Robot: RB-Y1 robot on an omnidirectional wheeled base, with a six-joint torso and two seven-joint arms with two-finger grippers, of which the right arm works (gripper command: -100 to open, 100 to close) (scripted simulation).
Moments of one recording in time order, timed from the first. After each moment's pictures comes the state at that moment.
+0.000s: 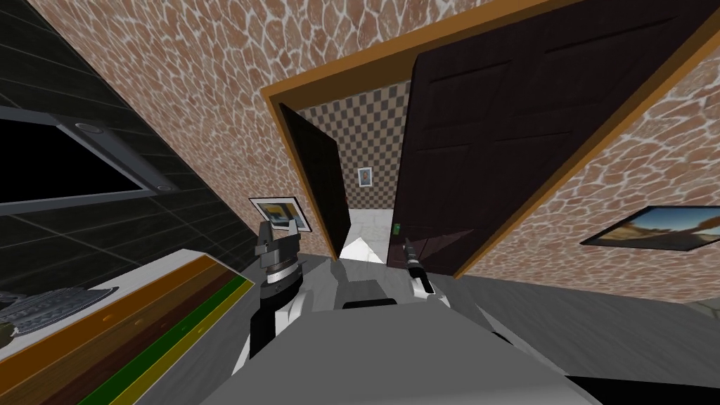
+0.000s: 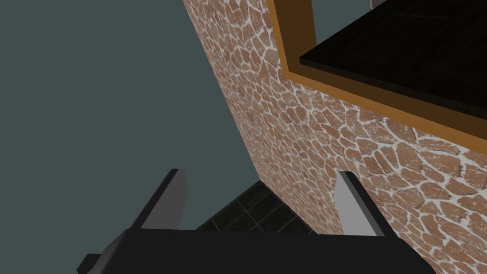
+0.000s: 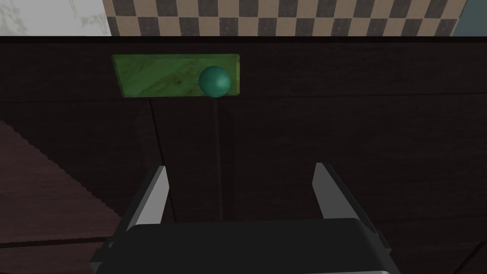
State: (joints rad) arm -0.12 -0.13 -0.13 -0.67 -0.15 -0.79 -0.01
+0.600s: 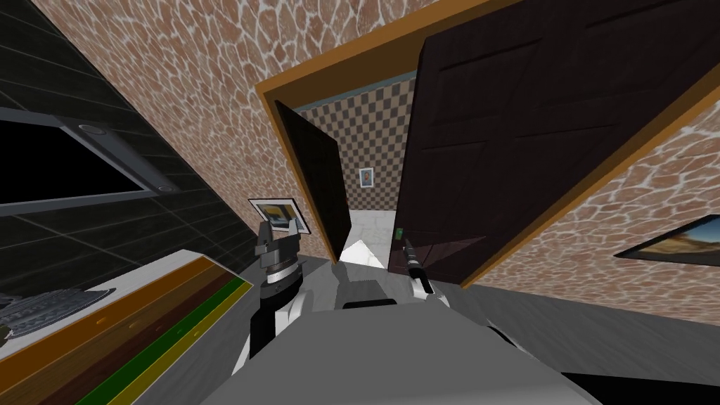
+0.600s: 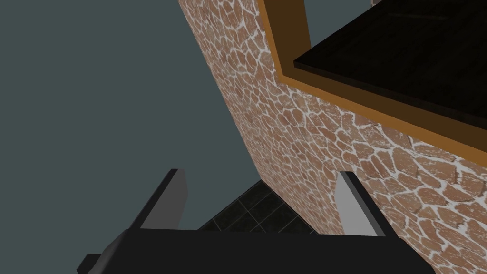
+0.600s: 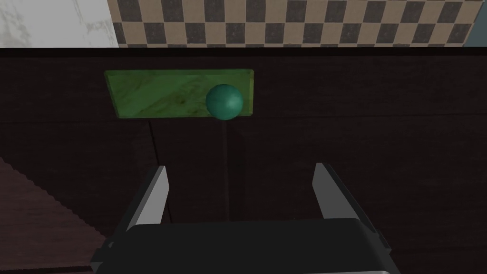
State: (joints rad) arm -0.15 -0.14 -0.14 -0.60 -0.15 -0.81 -0.01
